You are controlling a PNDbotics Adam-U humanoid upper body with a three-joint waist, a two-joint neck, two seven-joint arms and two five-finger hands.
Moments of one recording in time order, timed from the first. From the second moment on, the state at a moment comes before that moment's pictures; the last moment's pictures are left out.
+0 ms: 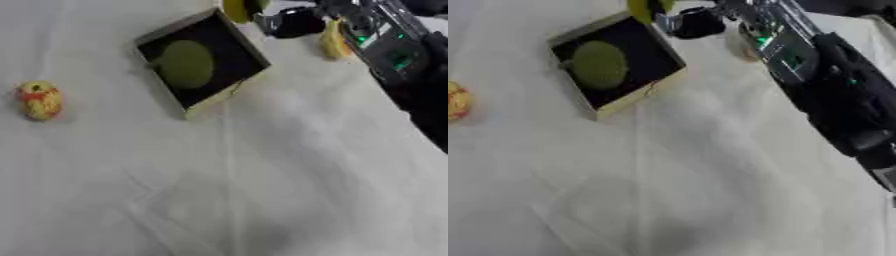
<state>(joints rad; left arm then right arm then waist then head) -0.45 0.45 0.02 -1.98 0.20 -0.41 0.03 -0.94 -0.75 0.36 -1.43 0.49 -0.20 0.10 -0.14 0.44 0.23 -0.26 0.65</state>
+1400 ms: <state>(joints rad) -0.45 0.45 0.02 -1.98 0.21 -0.40 0.02 -0.93 -0.73 0.36 -1.42 0.49 -0.33 0.36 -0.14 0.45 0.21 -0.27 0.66</state>
